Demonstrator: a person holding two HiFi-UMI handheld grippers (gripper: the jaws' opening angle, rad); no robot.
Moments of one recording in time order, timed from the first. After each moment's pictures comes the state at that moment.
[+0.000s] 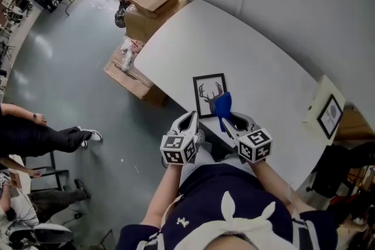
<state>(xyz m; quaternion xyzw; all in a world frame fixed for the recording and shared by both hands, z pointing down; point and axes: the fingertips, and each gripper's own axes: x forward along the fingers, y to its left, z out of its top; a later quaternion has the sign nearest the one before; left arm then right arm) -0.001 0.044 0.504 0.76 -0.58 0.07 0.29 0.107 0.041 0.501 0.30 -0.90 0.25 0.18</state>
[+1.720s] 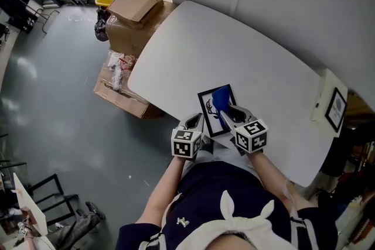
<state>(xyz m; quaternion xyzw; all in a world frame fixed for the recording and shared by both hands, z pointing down) -0.027 -0.039 0.598 0.81 -0.46 0.17 0.33 0.049 -0.057 0.553 0.37 -0.86 0.28 0.20</state>
